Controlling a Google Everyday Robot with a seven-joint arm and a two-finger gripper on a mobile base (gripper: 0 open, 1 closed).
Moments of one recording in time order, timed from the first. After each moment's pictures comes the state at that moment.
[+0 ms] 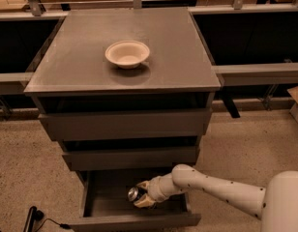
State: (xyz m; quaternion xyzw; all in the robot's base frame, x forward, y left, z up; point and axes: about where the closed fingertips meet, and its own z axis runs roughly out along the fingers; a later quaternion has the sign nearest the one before) arm 0.496 0.040 0.316 -0.63 0.66 0.30 0.29
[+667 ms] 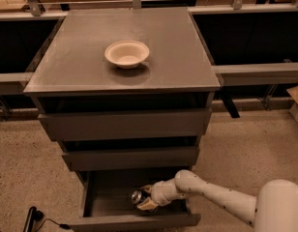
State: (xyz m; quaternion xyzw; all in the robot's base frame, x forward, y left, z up) arm 0.500 0.030 0.260 -0.61 0.67 0.32 0.29
